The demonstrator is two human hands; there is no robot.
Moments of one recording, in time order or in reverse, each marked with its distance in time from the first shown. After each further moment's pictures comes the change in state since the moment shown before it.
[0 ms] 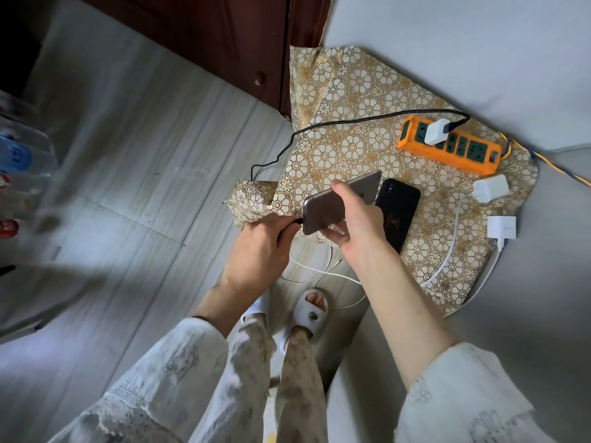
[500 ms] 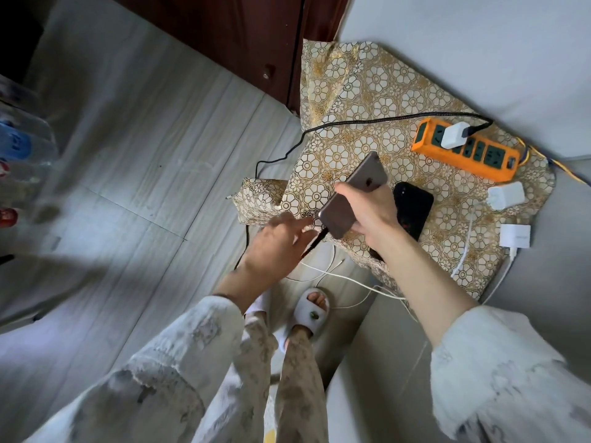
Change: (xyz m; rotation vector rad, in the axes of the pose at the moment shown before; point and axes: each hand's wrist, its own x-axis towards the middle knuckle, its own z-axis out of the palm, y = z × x) left_hand 0.018 -0.024 0.020 0.113 -0.274 -0.127; right_hand 0.041 -0.008 0.006 -0.490 0.052 -0.205
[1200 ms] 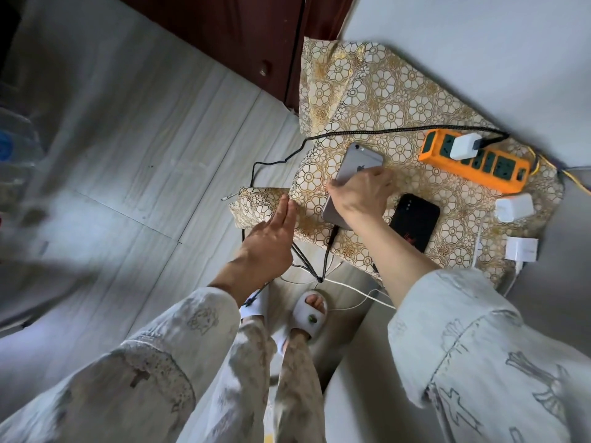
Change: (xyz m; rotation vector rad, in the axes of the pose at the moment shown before) left_hand 0.040 -0.025 -0.004 0.405 -0.304 0.043; right_hand 0.042 -0.023 0.037 -0.848 0.216 -0.227
